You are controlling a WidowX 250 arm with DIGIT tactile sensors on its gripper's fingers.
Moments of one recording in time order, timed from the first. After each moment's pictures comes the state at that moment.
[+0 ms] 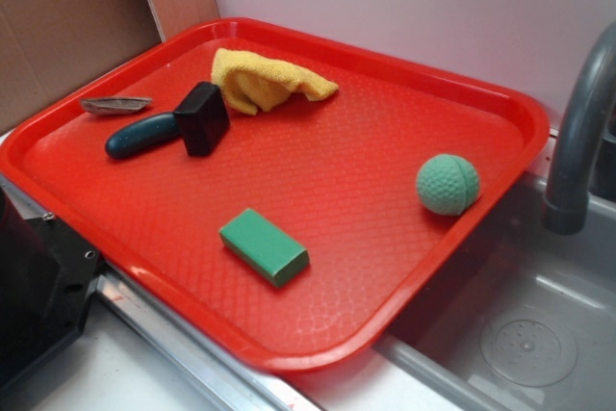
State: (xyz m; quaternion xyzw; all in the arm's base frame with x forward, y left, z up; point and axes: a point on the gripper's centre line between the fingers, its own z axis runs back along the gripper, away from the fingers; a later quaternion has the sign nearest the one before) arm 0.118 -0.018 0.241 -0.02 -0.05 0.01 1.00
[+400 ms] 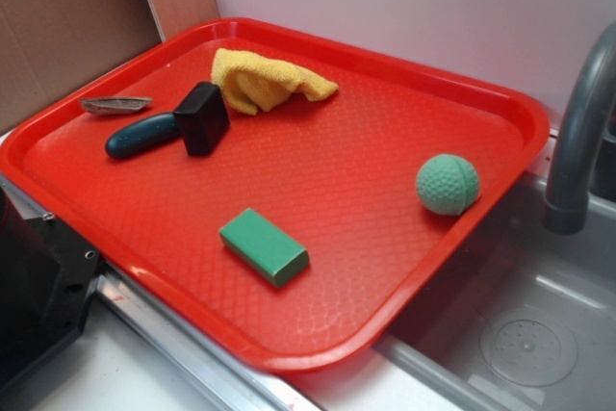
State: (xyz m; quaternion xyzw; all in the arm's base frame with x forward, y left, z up) arm 0.116 -0.018 0.234 -0.02 -0.04 0.02 1.00
